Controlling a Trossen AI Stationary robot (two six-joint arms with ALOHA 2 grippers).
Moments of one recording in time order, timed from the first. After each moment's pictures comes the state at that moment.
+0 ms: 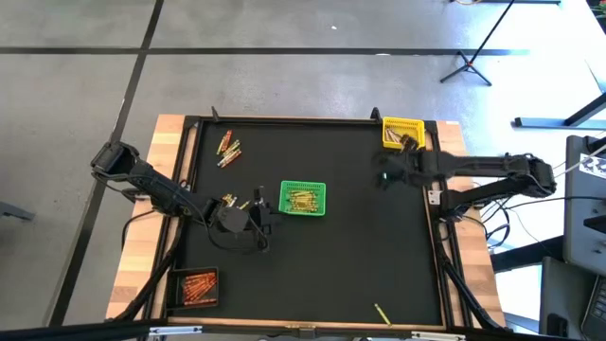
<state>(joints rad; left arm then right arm) -0.36 1.40 0.59 0.41 -0.56 -0.02 -0.12 1.16 0.90 -0.91 0.66 0.23</state>
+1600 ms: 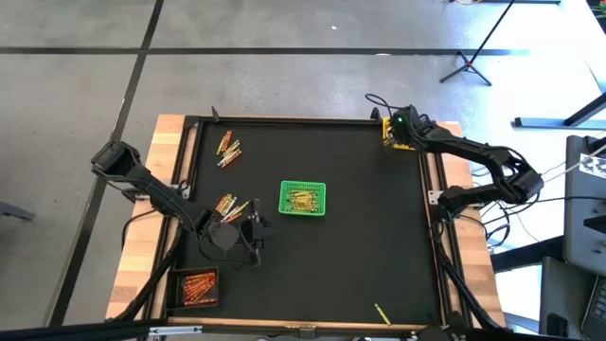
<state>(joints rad) -0.51 1.40 0.59 0.39 -0.65 -0.05 -0.92 1.30 0.65 -0.27 0.34 -0.10</state>
